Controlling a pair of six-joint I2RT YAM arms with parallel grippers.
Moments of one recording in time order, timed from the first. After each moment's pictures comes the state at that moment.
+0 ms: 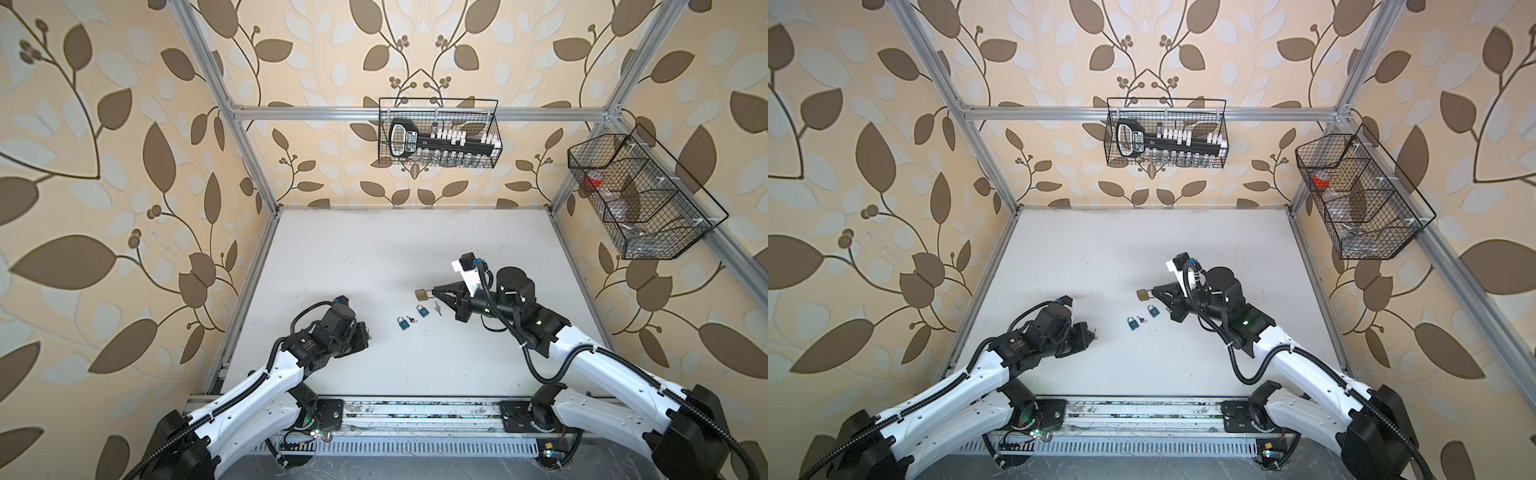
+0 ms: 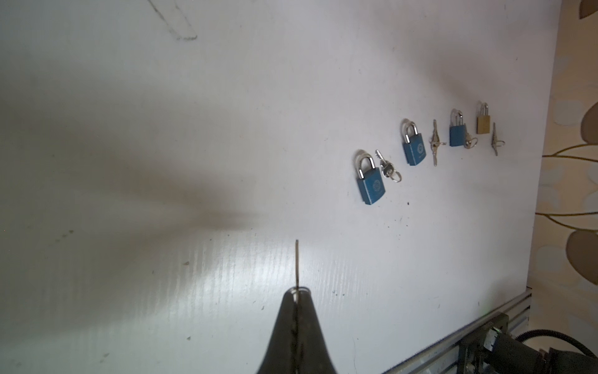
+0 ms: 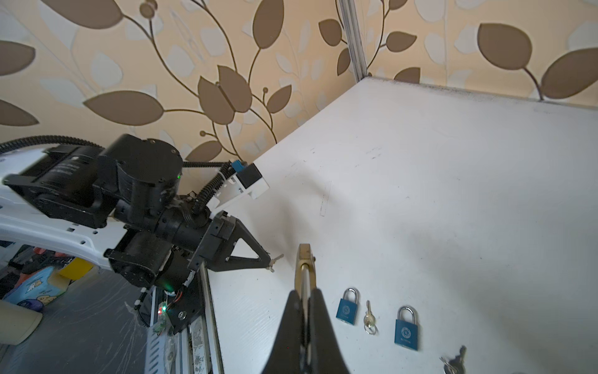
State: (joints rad) left arm -0.59 0.82 0.40 -0.48 0.10 -0.90; right arm 0.61 1.02 0.67 0.08 -0.44 0.24
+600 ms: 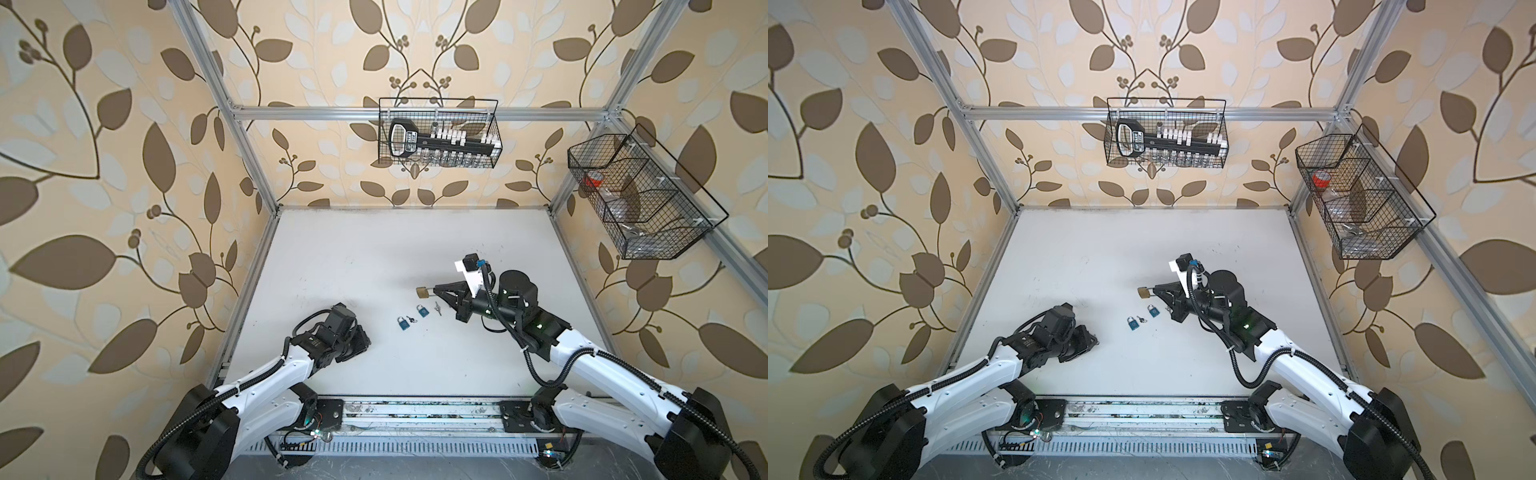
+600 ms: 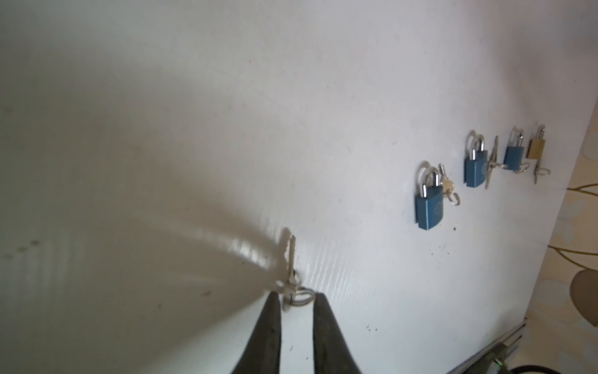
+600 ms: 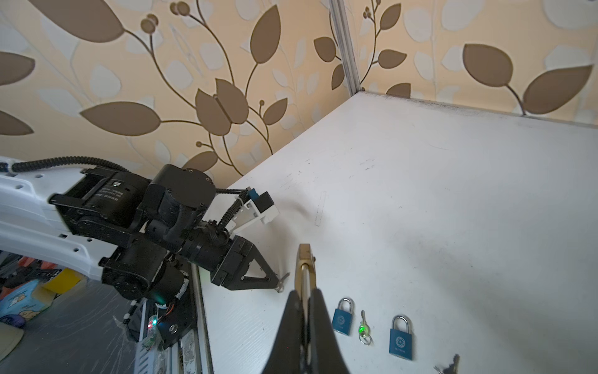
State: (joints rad) left arm -0.52 0.96 0.31 -0.30 0.17 -0.96; right arm 0.61 0.99 0.62 0.13 -0.38 0.25
